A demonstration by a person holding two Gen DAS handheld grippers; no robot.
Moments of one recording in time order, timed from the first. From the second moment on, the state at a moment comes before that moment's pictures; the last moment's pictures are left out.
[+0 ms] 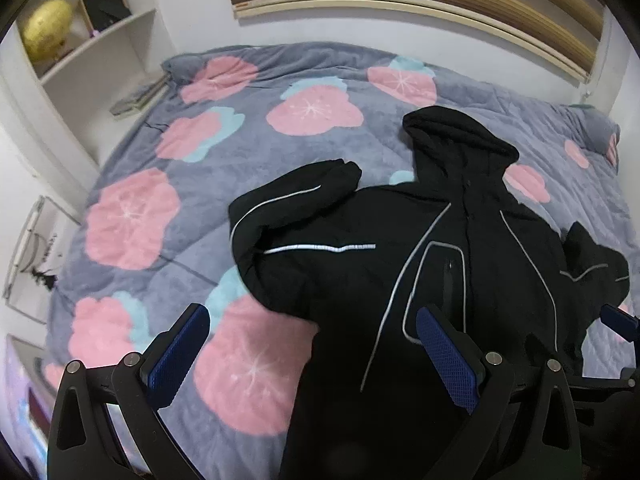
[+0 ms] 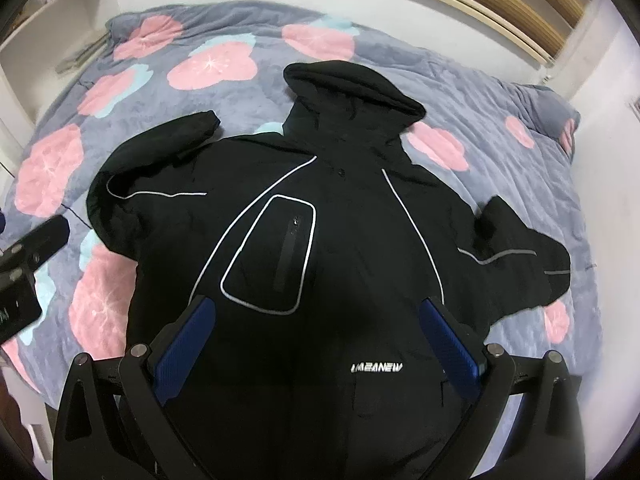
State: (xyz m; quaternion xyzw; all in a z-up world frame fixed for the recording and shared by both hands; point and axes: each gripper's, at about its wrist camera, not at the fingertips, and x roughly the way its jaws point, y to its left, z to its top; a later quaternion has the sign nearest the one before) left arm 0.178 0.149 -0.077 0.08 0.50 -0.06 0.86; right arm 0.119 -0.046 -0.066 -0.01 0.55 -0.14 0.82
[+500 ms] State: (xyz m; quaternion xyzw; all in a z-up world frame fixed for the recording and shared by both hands) left arm 0.344 0.154 -0.183 0.05 0.50 -0.16 0.85; right arm 0.225 -0.065 -0.158 -0.02 0.64 -0.13 0.76
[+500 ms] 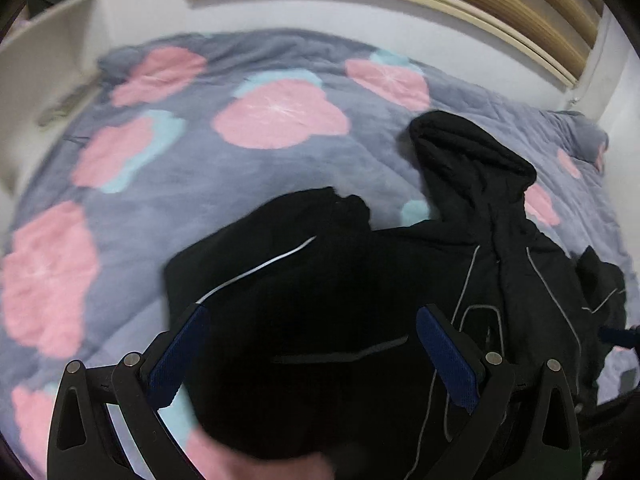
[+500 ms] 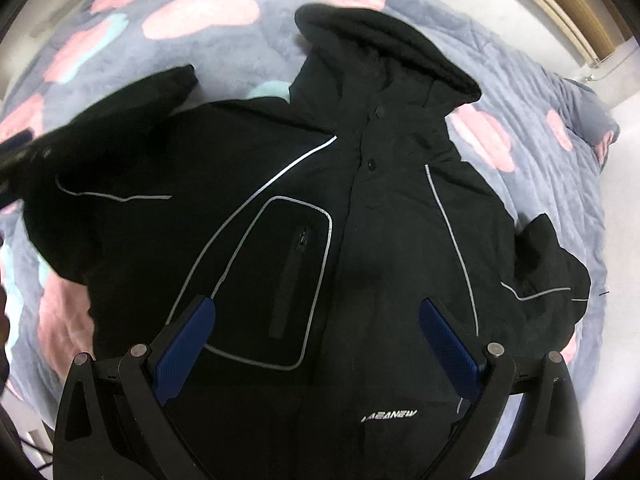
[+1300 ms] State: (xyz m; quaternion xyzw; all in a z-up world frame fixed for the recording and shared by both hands) left arm 0.399 0.199 -0.208 -0.06 0.49 -0.15 0.85; right arm 0.235 -0.086 -0.185 -0.02 0.65 -0.15 0.74
